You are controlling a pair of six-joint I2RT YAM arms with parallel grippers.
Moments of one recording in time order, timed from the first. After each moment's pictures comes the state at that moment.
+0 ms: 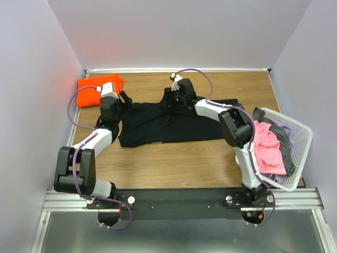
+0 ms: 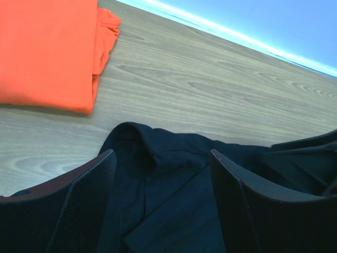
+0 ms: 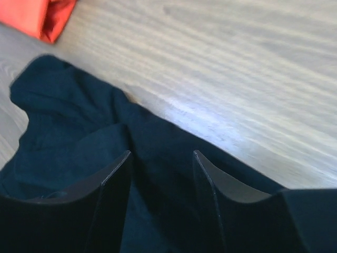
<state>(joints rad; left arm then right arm) -0.10 1.42 0.70 0.47 -0.08 -0.39 0.56 2.27 1.64 0.16 -0.25 0.31</state>
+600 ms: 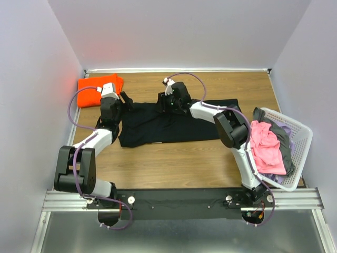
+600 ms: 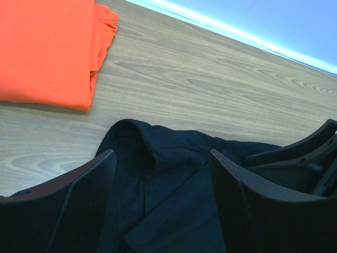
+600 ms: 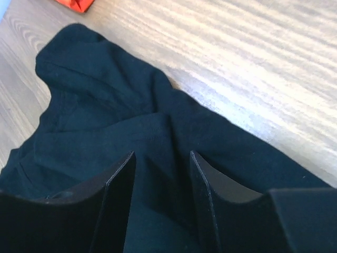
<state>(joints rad) -0.10 1.42 0.68 0.49 -0.07 -0.39 0.62 2.33 1.68 0.16 -0.33 0.31</state>
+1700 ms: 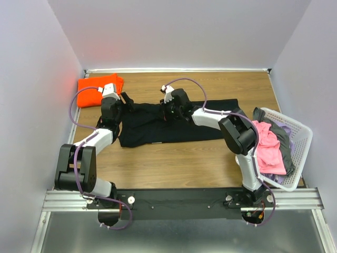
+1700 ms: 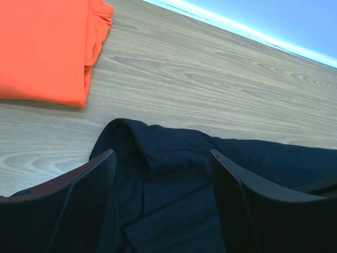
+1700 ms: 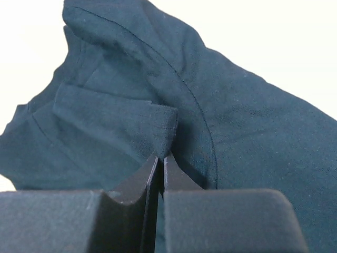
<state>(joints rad) -0.10 1.44 0.68 0.49 -0.05 -0.39 0.68 2.18 1.47 0.20 -0.29 0.21</state>
